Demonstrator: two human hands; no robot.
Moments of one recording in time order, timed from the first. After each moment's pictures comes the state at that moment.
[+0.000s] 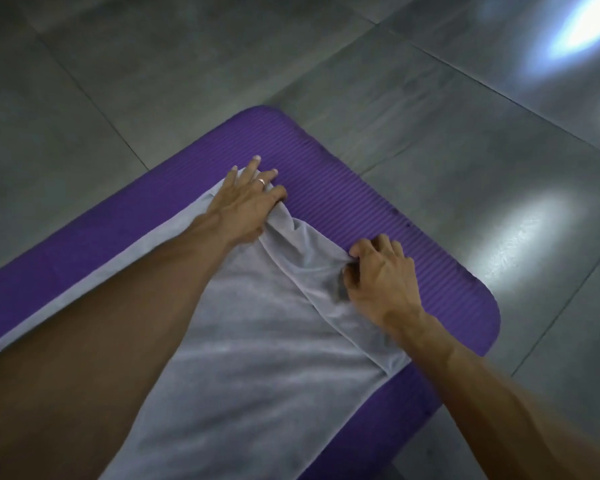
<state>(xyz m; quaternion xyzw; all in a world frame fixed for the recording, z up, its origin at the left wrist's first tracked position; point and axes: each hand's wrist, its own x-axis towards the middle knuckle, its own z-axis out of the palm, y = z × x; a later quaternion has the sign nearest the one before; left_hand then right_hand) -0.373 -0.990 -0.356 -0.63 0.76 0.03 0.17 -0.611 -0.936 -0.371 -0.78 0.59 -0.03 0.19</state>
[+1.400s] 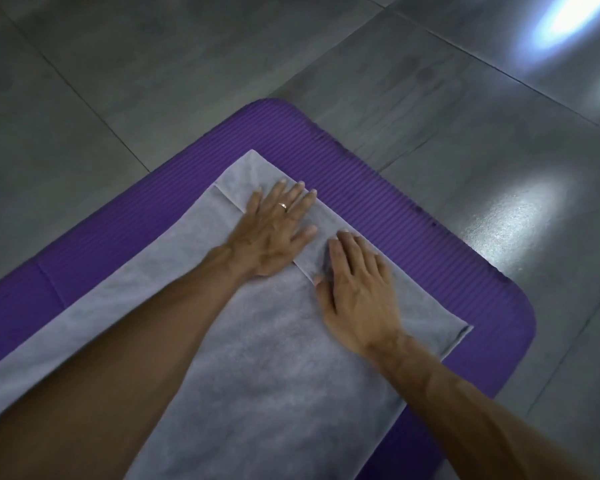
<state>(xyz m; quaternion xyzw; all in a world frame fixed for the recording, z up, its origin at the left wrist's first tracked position) -0.362 -0.970 -0.401 -0.60 0.79 0.13 0.02 -0.557 -0.908 -0.397 -0.82 0.55 -0.07 0.14</state>
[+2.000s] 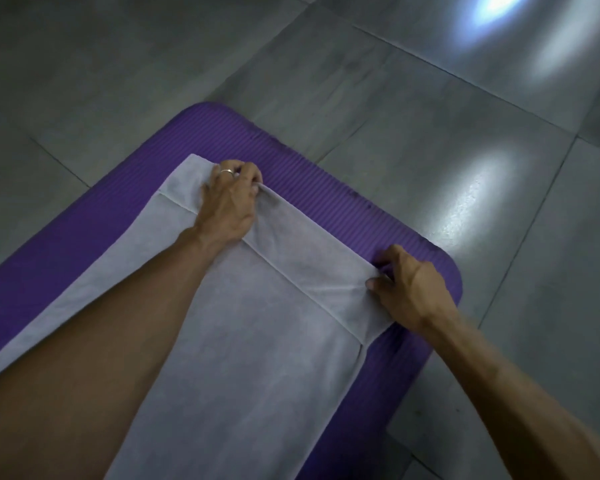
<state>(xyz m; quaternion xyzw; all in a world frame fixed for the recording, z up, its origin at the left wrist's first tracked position) -0.393 -1.010 -0.389 -0.66 0.72 0.13 -0.17 -0.673 -0.908 -0.356 -0.64 0.70 0.00 0.31</state>
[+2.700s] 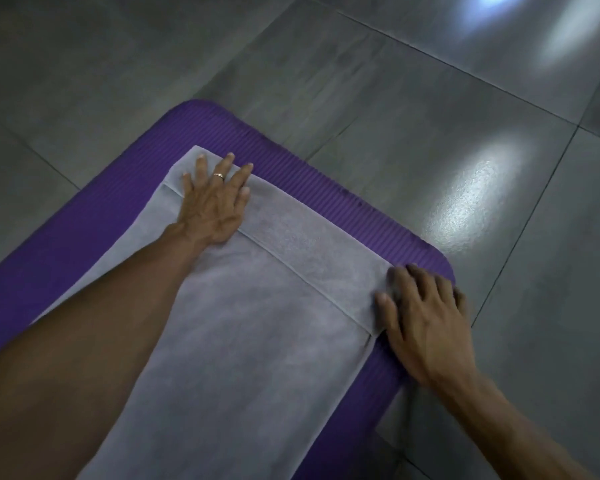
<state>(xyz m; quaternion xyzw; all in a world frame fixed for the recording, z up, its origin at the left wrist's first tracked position) -0.386 -1.018 -0.401 -0.68 0.72 0.11 0.04 -0.704 -0.857 -0.373 -0.71 0.69 -0.02 0.13</state>
